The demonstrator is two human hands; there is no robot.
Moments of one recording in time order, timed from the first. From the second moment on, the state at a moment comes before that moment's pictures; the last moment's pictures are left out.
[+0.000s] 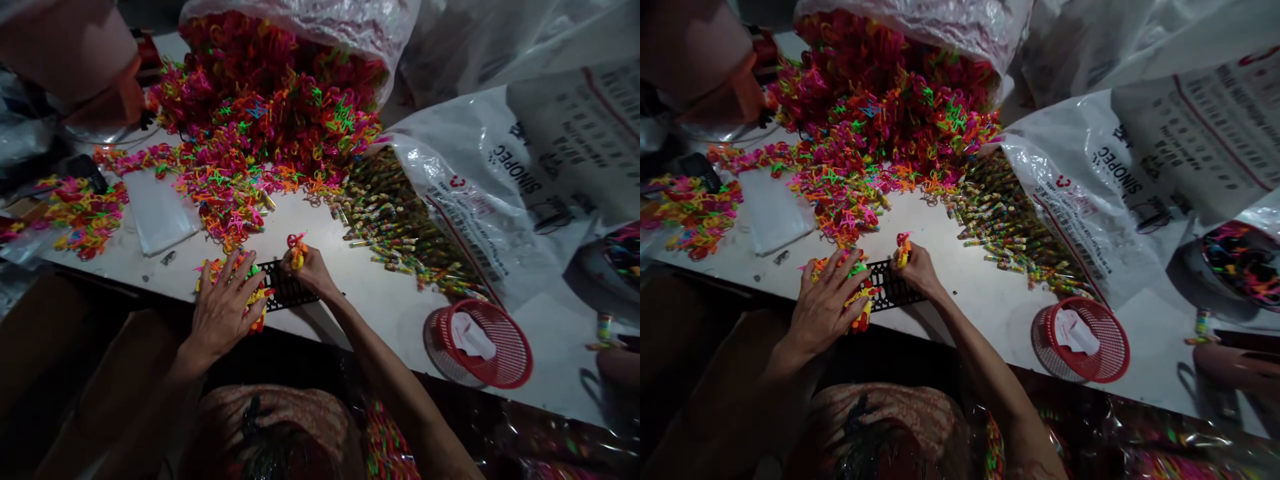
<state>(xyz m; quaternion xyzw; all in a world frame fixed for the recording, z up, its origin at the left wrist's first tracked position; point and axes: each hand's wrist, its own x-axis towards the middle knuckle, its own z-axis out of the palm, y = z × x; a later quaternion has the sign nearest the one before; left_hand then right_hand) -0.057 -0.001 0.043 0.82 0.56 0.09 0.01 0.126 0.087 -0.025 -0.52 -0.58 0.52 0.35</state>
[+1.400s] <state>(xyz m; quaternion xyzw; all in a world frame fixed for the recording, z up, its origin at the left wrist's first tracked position) -0.066 -0.004 0.038 0.79 0.61 0.07 -0.02 0.068 0.197 0.012 -0.54 -0.82 0.19 0.08</state>
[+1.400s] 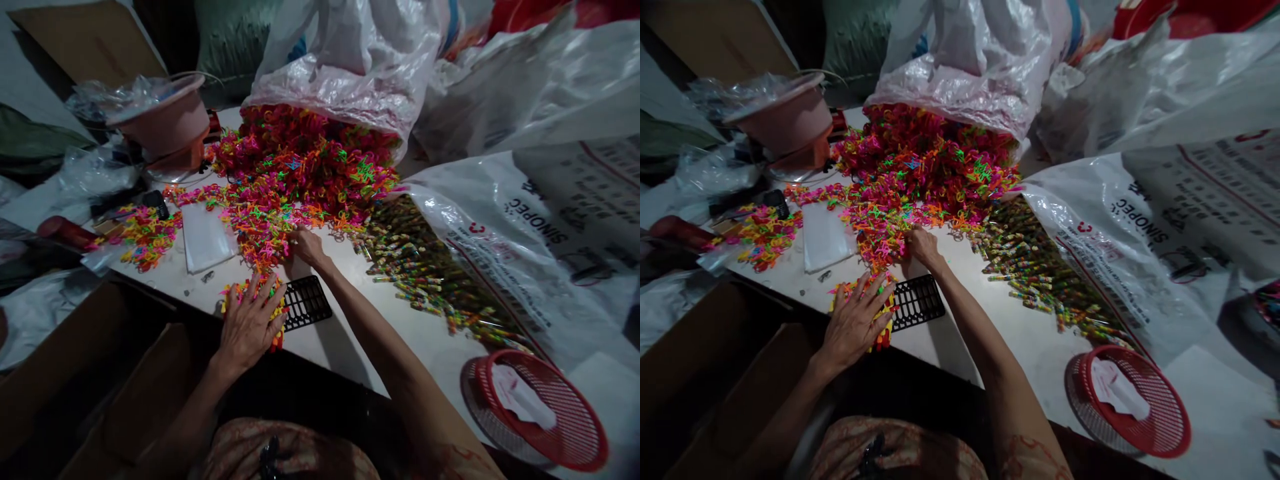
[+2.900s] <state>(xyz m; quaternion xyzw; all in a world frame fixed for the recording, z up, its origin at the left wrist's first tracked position) -0.058 0.000 0.043 0.79 0.60 0.07 0.00 0.120 0.108 0.019 -0.55 -0.78 0.27 0.14</state>
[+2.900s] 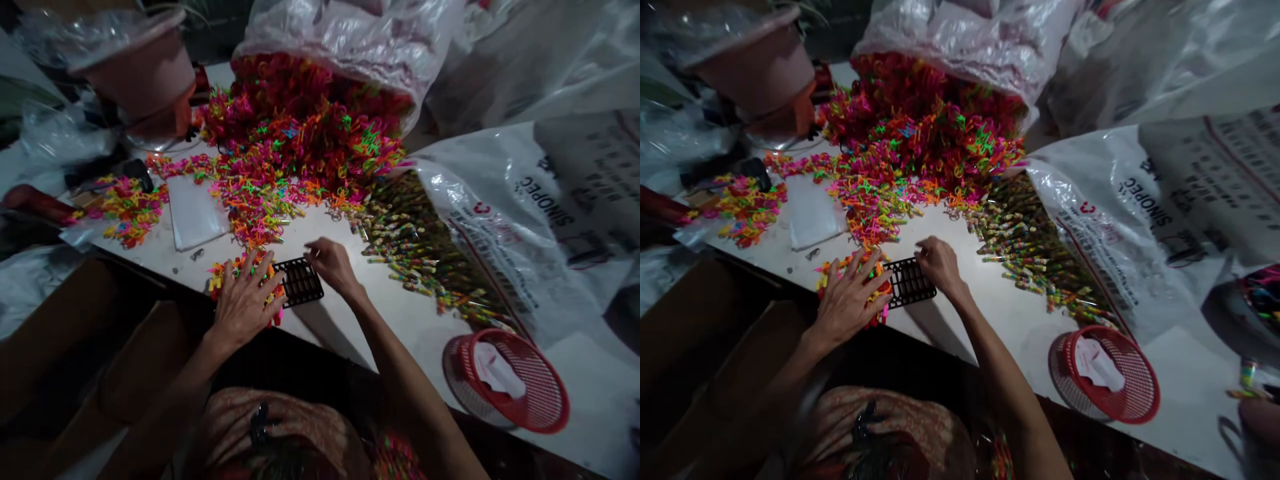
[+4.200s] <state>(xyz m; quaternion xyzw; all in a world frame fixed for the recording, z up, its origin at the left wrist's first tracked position) -0.065 -0.002 0.043 0.81 0.58 0.05 -0.01 0.130 0.029 -0.023 -0.58 -0.60 0.43 0.33</state>
